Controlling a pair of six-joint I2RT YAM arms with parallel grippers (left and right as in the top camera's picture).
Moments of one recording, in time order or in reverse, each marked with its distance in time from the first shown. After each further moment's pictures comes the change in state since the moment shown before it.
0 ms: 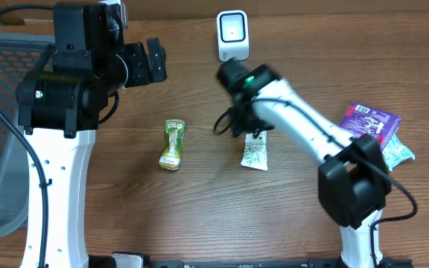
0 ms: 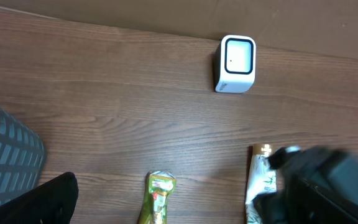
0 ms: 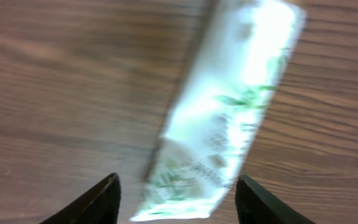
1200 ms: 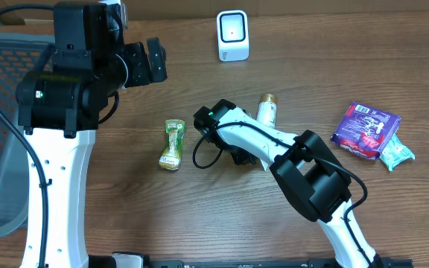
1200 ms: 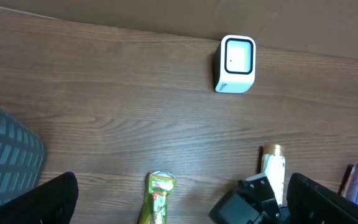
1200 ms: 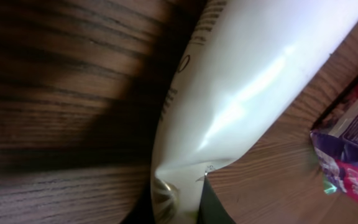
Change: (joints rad) left arm 0.000 0.000 0.000 0.000 0.000 0.000; right arm 0.132 0.189 -0.071 -0.130 0.372 0.069
